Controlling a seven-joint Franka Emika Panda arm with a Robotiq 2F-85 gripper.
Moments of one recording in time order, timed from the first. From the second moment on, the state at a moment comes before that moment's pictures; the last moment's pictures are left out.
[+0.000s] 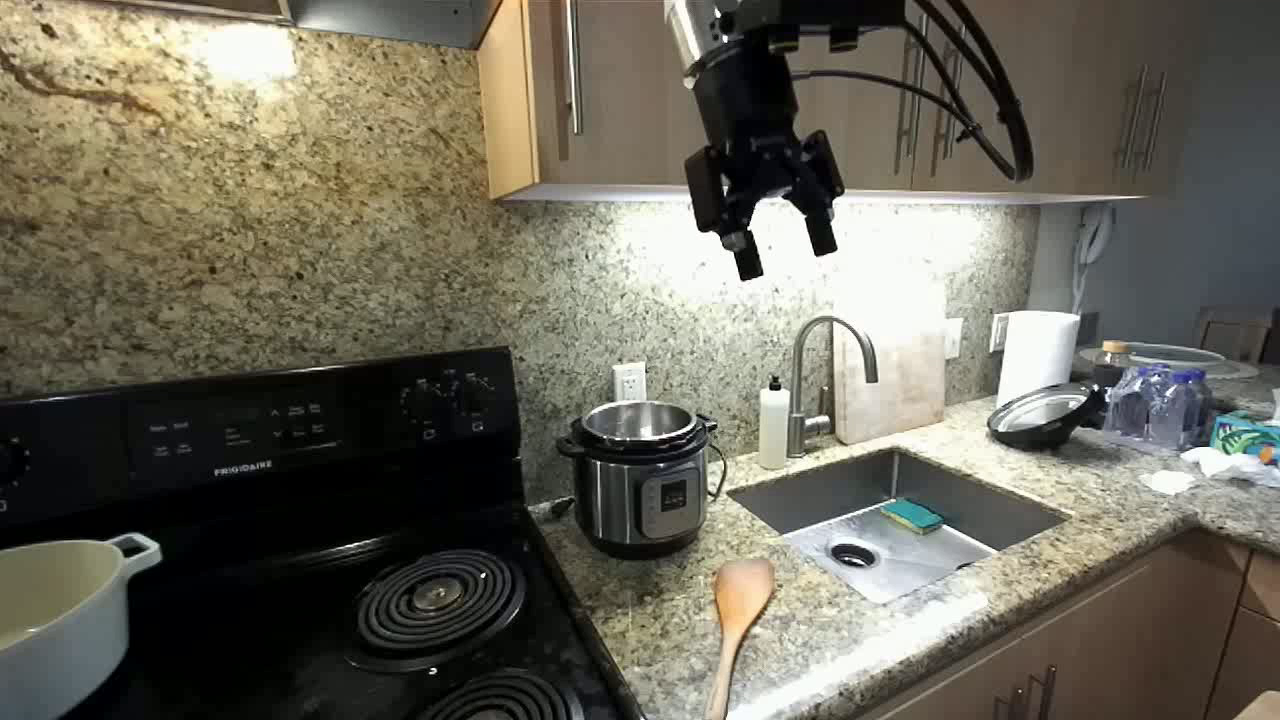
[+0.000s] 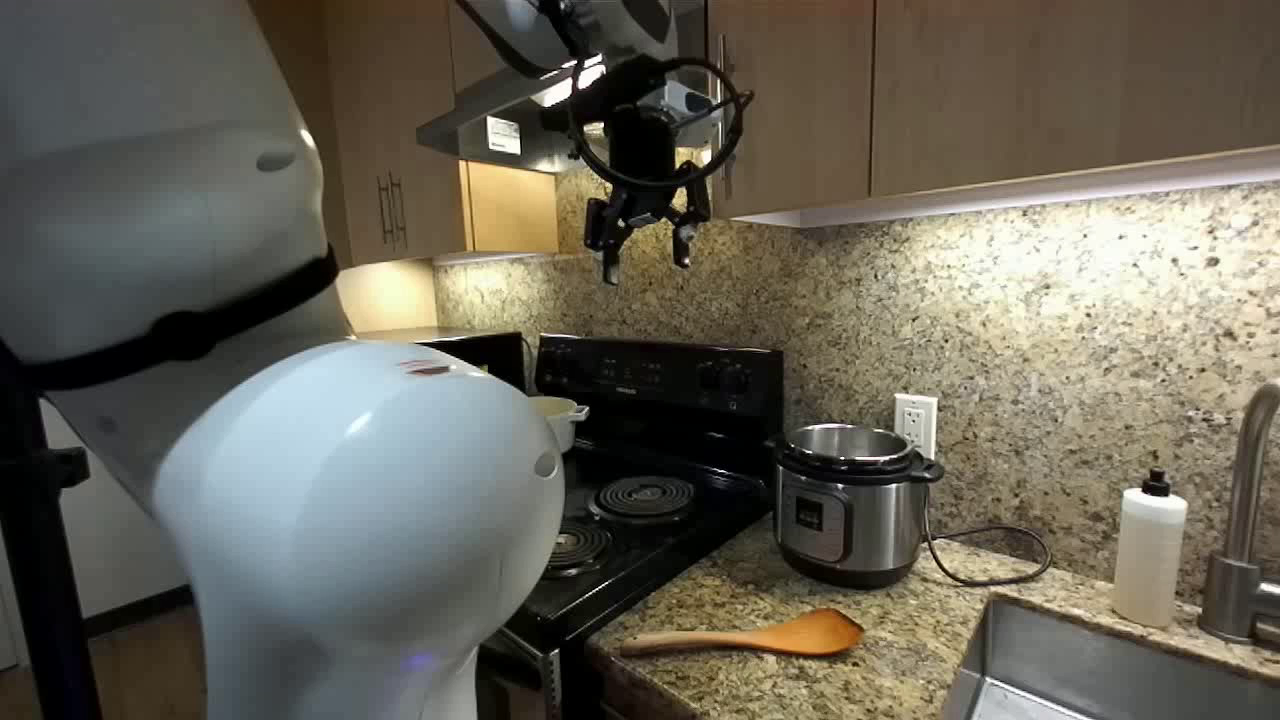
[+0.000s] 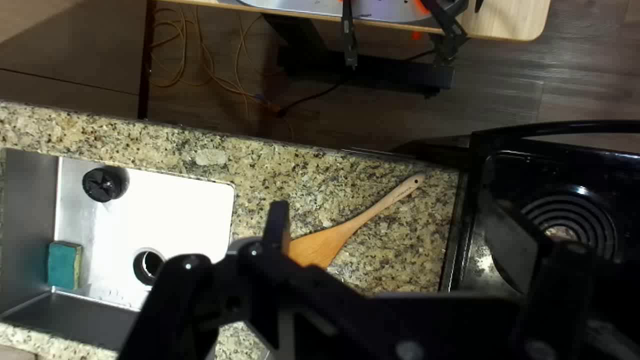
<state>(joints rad) 0.07 -0.35 0.27 -2.02 -0.03 1.40 0.21</state>
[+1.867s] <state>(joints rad) 0.06 -0.46 0.24 -2.25 -0.03 1.43 0.59</state>
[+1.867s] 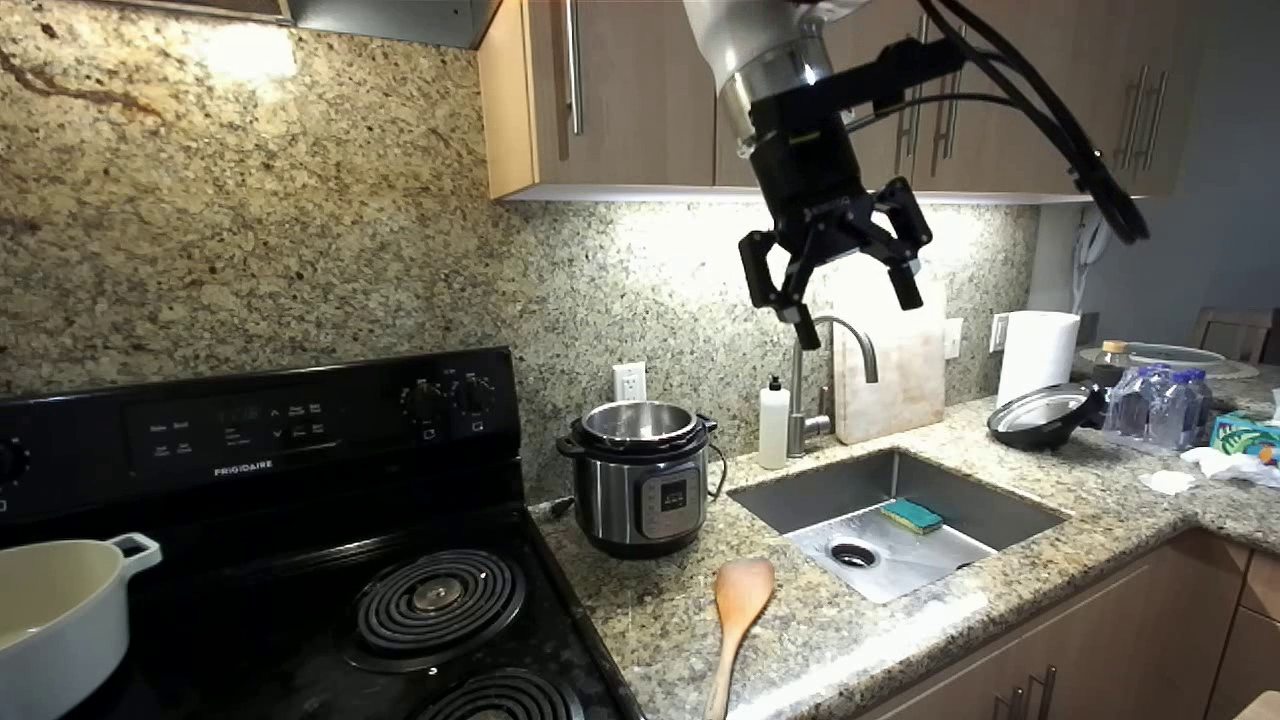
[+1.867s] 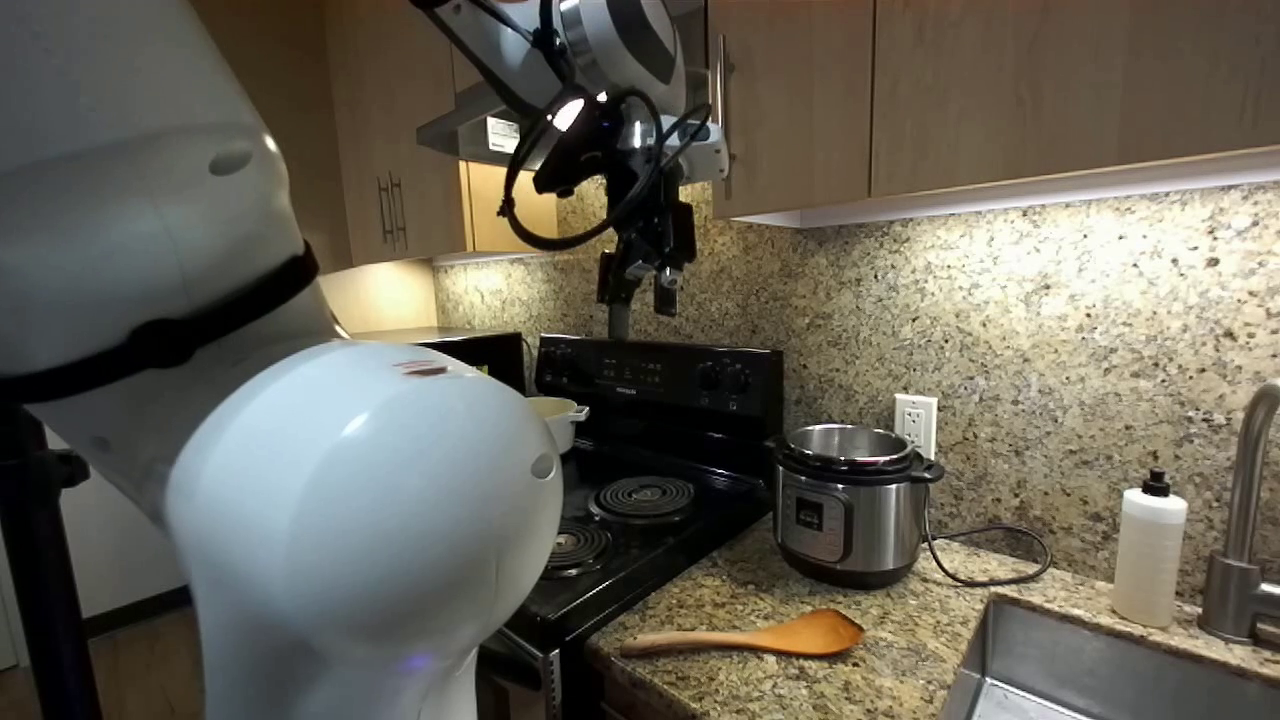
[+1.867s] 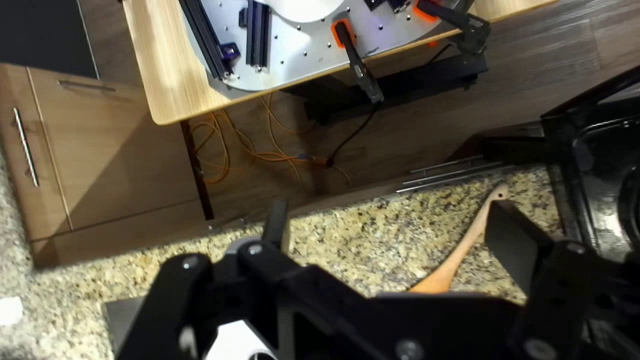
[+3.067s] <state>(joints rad) 0.06 -0.19 0.31 -2.39 0.01 1.83 1.18</state>
